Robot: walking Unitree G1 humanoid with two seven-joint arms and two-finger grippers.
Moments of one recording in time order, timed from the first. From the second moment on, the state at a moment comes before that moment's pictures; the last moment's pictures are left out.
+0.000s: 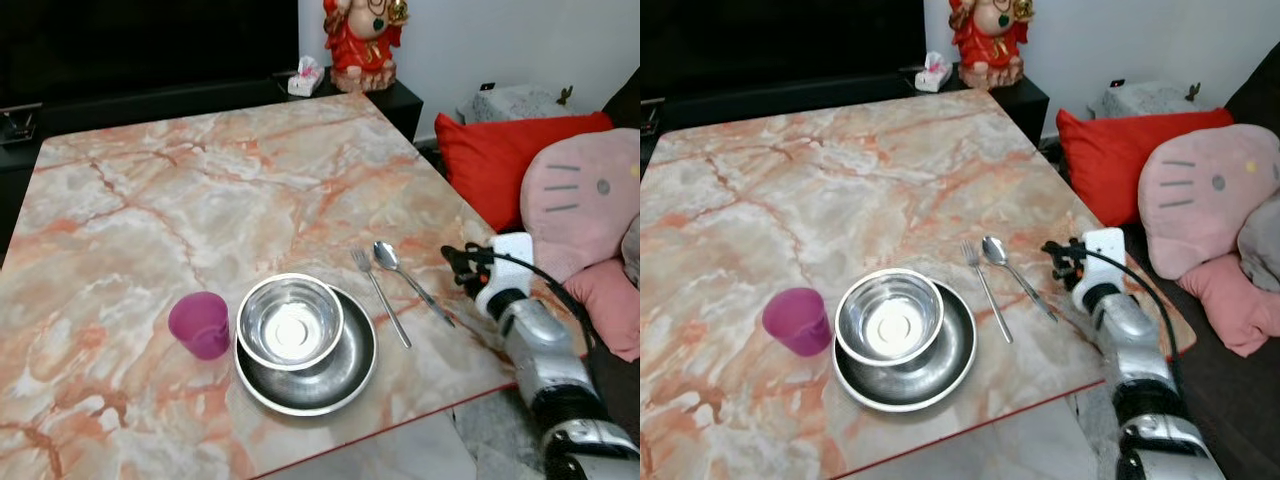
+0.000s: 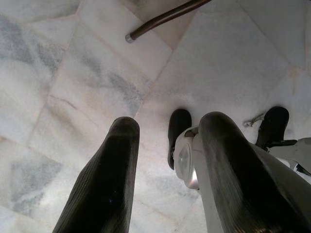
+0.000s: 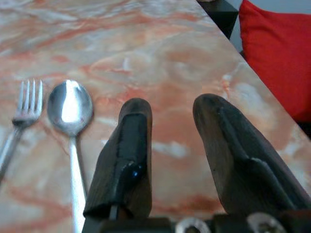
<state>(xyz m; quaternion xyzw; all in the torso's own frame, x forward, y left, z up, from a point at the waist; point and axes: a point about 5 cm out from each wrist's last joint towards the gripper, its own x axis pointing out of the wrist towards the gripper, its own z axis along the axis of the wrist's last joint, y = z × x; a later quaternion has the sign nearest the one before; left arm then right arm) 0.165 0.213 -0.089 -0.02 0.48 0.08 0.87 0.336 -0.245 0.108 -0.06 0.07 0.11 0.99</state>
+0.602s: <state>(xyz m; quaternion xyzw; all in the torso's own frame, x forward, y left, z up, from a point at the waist) 0.166 0.212 -0.088 -0.01 0.48 0.08 0.87 0.308 -0.261 0.086 -0.10 0.17 0.17 0.97</state>
